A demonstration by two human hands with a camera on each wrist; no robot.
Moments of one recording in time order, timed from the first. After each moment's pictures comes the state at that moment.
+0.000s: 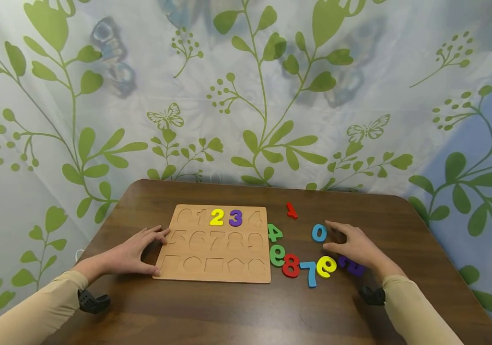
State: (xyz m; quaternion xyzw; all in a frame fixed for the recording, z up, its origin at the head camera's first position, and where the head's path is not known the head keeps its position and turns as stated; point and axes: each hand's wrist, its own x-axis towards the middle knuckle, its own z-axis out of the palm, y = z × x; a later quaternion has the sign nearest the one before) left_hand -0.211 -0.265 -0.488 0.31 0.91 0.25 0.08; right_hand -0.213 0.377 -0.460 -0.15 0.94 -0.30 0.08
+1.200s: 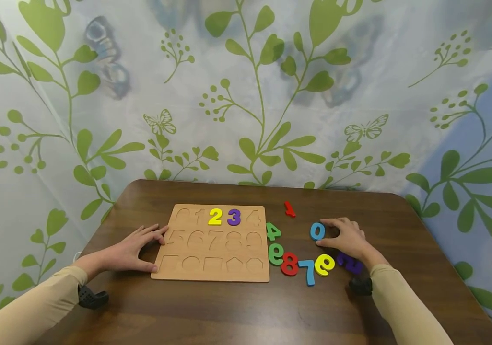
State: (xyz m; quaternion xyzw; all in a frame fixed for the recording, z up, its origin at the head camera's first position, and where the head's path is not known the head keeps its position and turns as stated) left_hand -0.217 -0.269 -0.484 0.32 0.91 0.25 0.10; right_hand -0.234 0.374 -0.475 -0.09 0.95 -0.29 0.07
